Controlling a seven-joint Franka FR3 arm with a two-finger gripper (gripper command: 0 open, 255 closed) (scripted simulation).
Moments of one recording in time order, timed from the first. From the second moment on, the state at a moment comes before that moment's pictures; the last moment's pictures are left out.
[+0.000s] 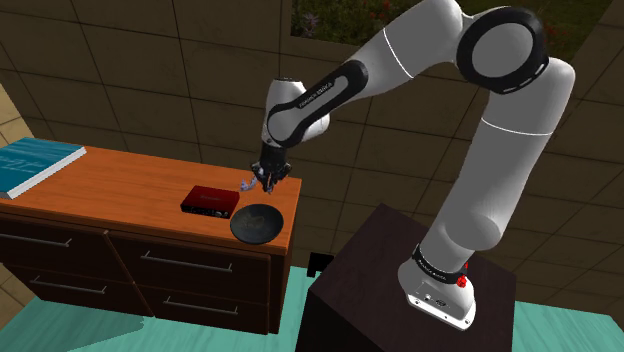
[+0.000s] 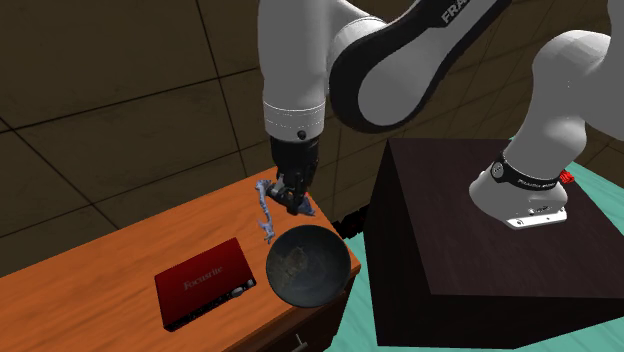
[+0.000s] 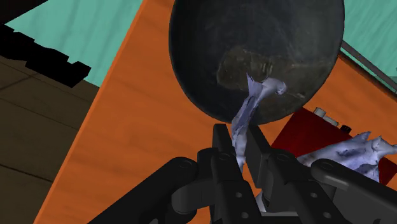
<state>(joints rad) 0.05 0.13 0.16 -2.28 0.19 2.46 0.57</state>
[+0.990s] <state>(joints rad) 0.15 0.12 0.25 -2.44 0.21 2.64 0.72</state>
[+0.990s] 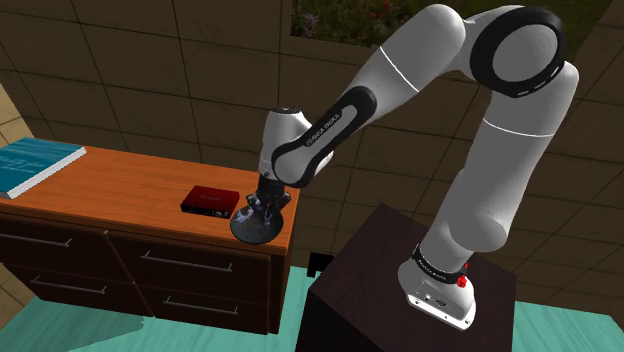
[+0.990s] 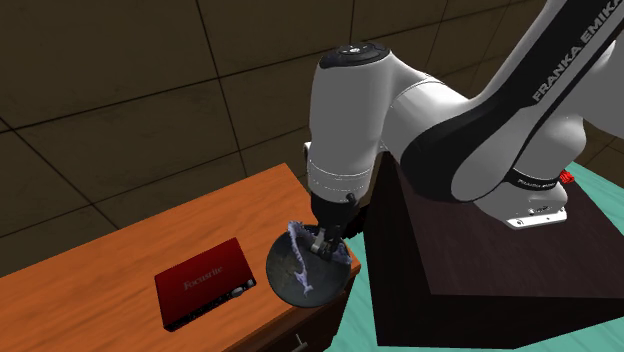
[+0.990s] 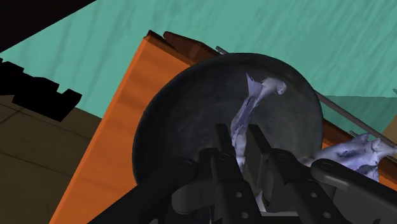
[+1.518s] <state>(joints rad) 0.15 0.18 0.24 -2.45 0.20 2.71 0.72</state>
